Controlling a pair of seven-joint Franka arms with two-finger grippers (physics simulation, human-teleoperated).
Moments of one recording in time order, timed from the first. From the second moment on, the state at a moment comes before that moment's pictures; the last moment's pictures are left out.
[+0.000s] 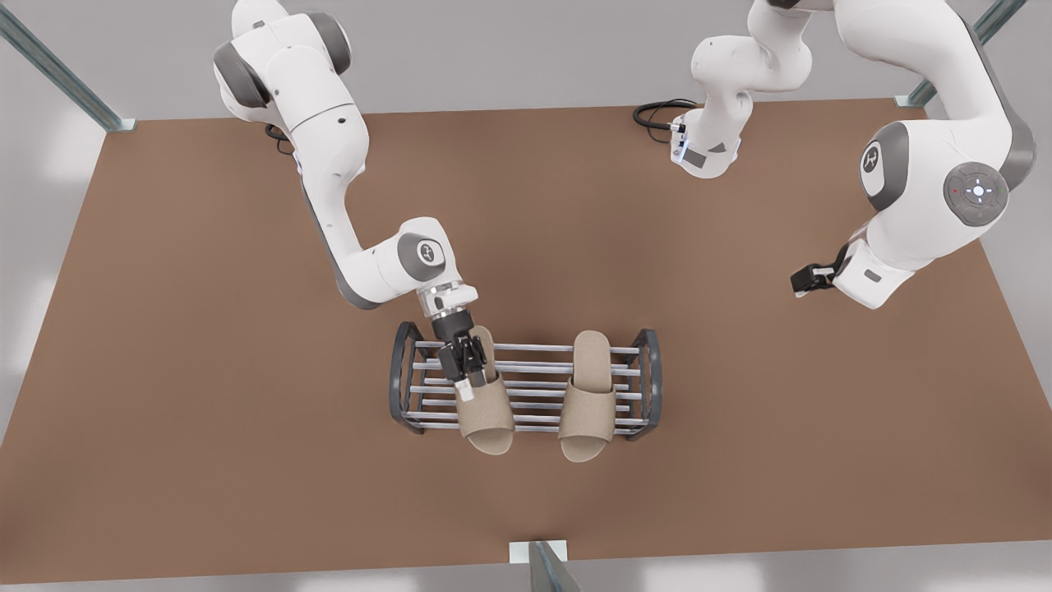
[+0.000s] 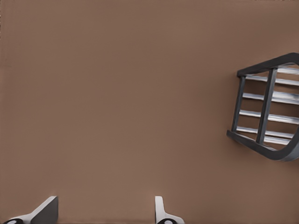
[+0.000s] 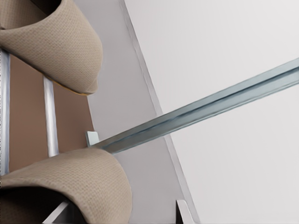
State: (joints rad) left arm -0.14 0.13 0.09 -1.57 0.02 1.62 -0.13; right arm 0.65 0.55 -0.12 -1.63 -2.44 2.83 1.45
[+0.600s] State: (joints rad) left arm -0.14 0.07 0.09 -1.58 0.02 1.61 -0.20; right arm 0.64 0.38 -0.11 -1.86 -2.45 2.85 1.43
